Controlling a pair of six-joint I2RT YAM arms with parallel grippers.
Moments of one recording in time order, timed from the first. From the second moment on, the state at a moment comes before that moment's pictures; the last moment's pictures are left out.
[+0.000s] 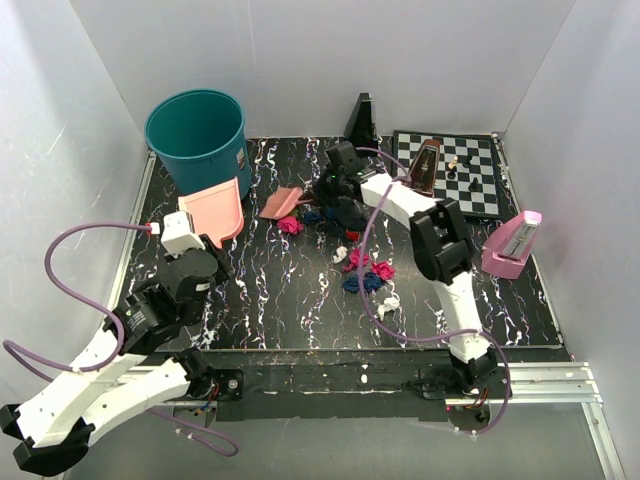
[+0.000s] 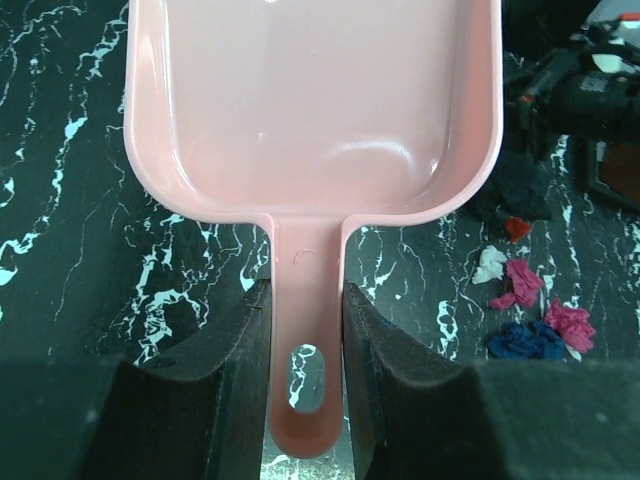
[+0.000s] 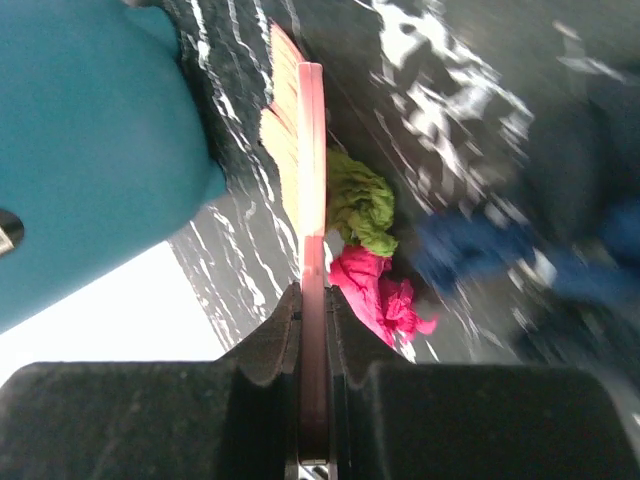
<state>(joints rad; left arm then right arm) -0.84 0.66 0.94 -0.83 -0.82 -0.69 0.58 2.34 1.95 -0.35 -0.27 1.18</state>
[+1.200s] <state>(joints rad) -0.84 0.53 0.89 -0.77 -0.61 -0.47 0.60 1.25 1.17 -0.60 -0.24 0.65</state>
